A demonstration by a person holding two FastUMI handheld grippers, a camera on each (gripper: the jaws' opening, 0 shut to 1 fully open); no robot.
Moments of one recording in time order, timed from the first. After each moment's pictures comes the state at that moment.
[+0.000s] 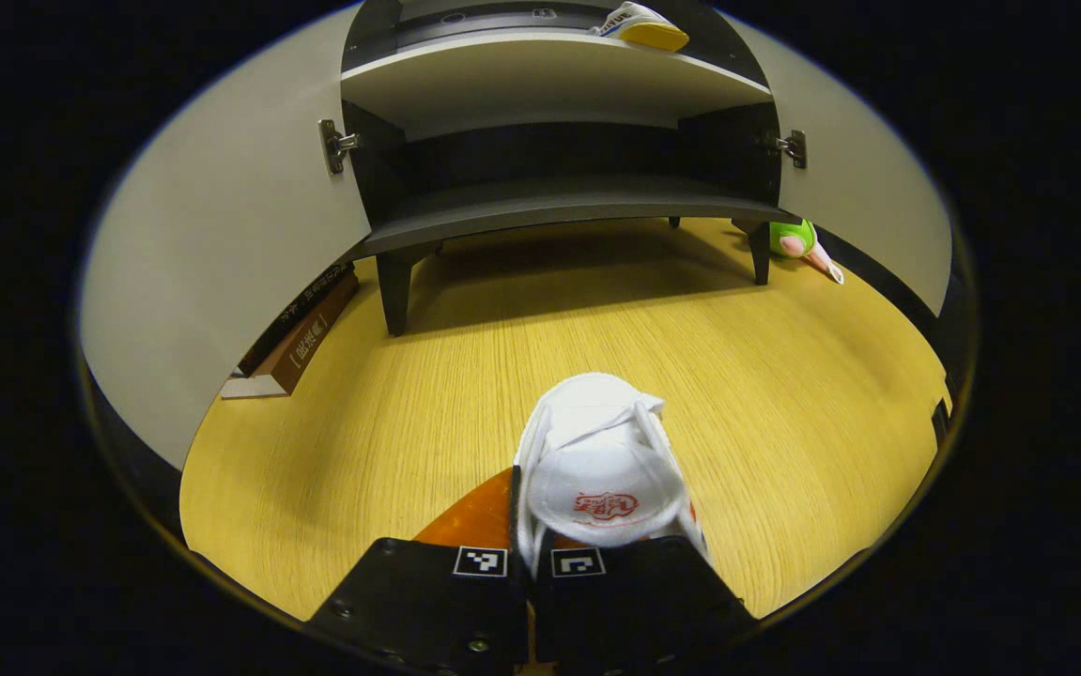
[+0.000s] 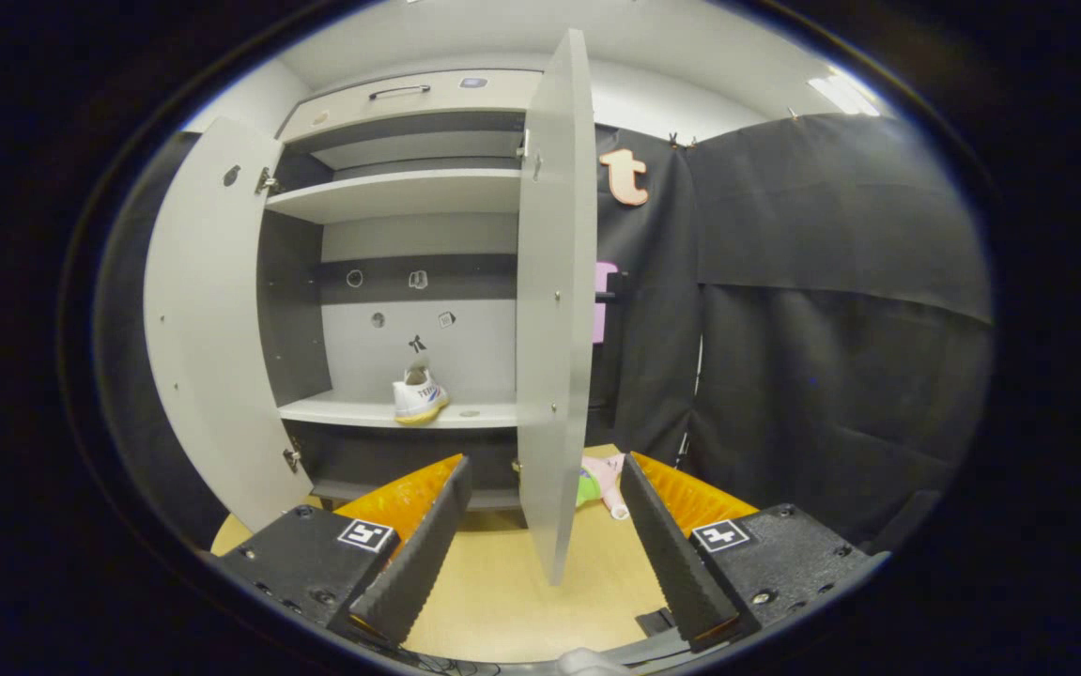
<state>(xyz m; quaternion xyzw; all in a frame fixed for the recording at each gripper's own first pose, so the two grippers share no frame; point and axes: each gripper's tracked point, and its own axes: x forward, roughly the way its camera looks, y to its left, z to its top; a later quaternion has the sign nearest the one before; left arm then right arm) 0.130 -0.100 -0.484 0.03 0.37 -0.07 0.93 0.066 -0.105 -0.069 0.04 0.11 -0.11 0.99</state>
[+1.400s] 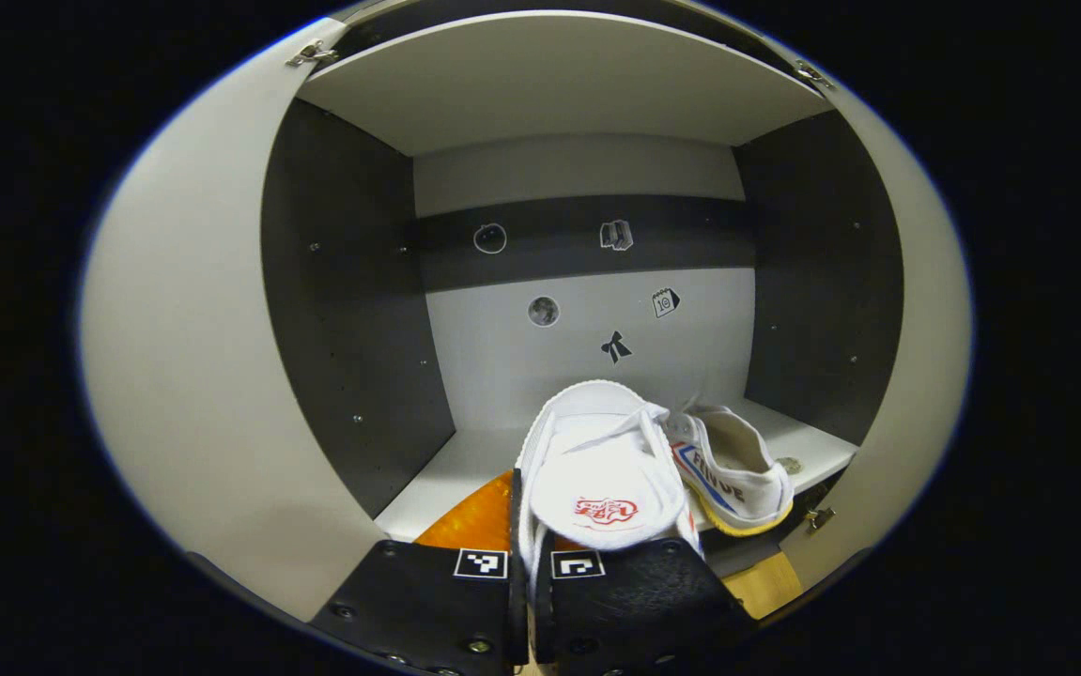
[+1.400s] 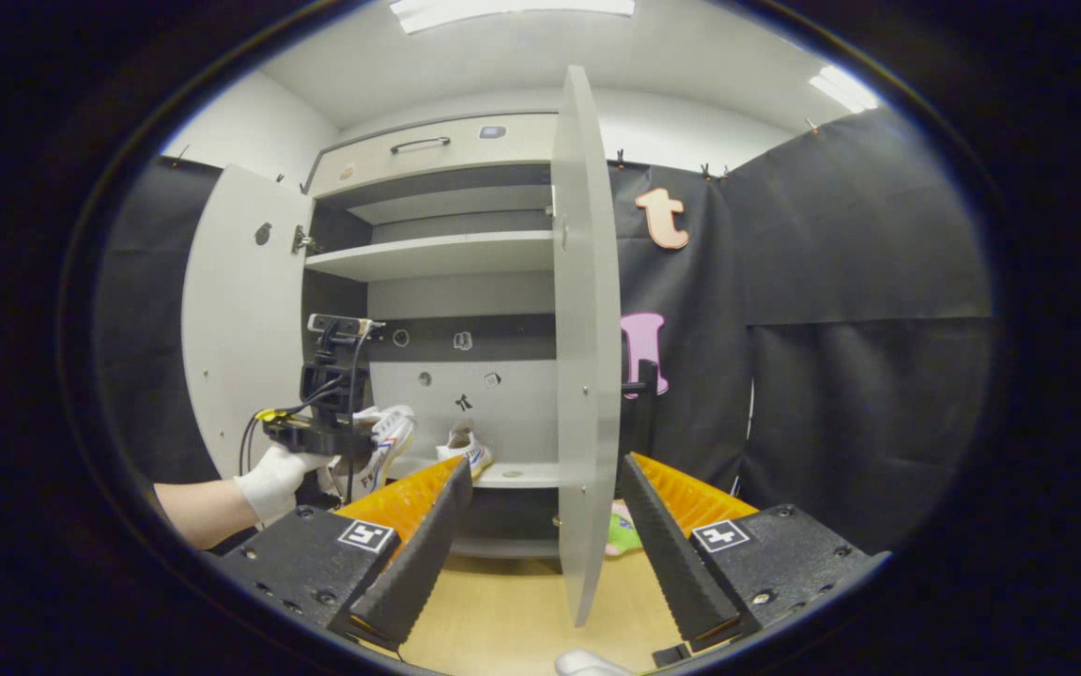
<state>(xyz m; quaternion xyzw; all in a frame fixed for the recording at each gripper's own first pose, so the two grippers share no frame) 0.381 -0.087 -0.112 0.03 0.17 0.02 0.99 0.085 -0.111 -0.012 0.04 0.03 -0.03 1.00</state>
